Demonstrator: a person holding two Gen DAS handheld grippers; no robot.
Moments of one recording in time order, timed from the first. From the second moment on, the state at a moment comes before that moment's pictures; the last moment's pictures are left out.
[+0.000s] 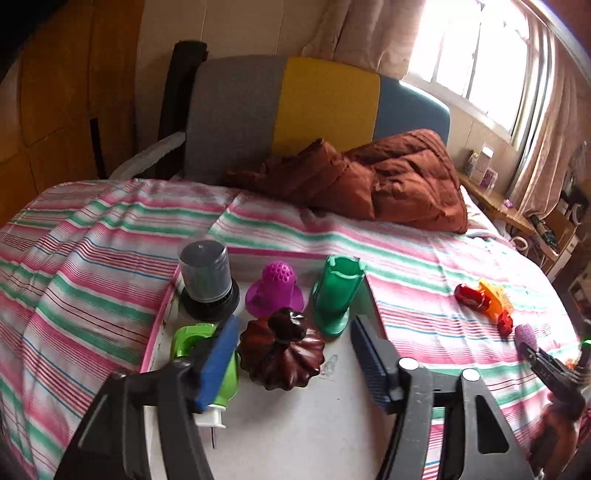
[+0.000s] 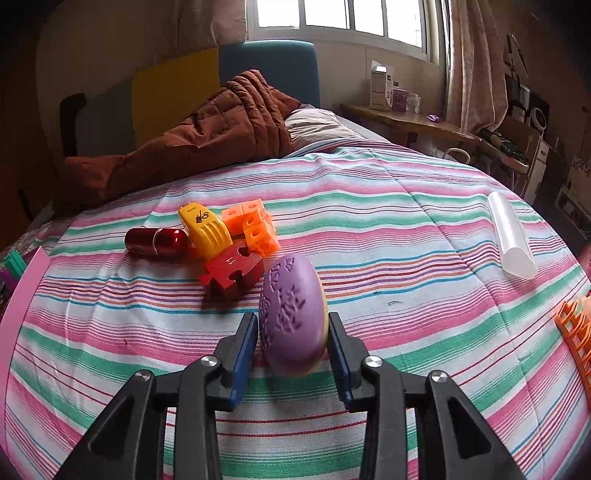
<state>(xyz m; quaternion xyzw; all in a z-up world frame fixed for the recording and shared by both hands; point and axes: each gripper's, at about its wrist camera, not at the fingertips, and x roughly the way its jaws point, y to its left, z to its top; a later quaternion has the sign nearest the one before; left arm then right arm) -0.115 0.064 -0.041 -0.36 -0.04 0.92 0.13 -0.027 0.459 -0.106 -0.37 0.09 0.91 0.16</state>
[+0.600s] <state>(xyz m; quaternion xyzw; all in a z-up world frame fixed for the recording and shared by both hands) -0.057 0.022 -0.047 -0.38 -0.10 0.91 0.12 -0.059 0.458 -0.105 -0.43 0.02 0.88 0.18</state>
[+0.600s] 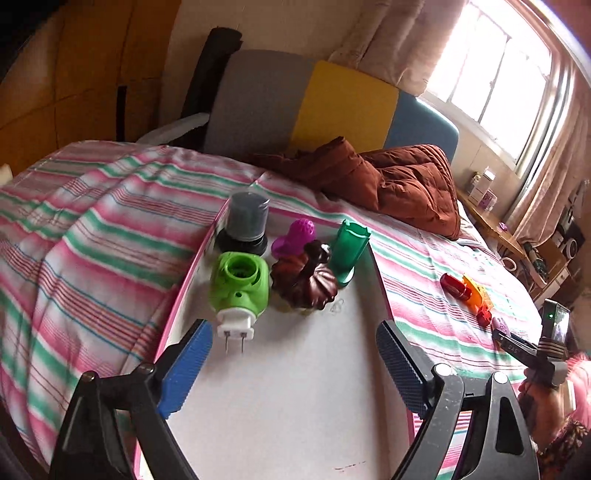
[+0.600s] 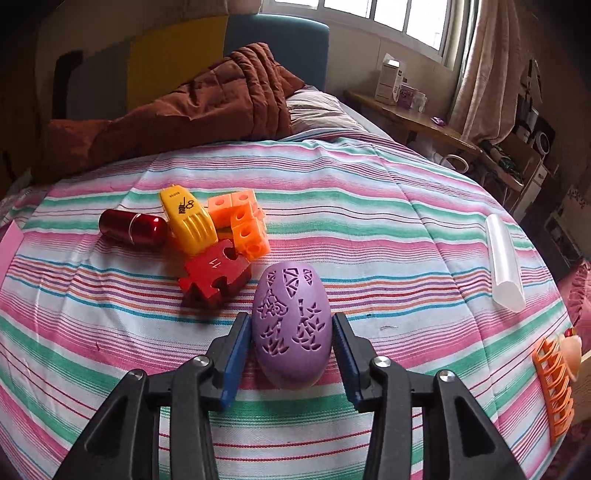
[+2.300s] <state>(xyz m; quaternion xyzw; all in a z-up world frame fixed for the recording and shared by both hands) -0.034 -0.024 -0.057 -0.38 -0.11 0.91 0.08 -0.088 0.152 -0.059 -0.43 0.05 0.90 -0.08</state>
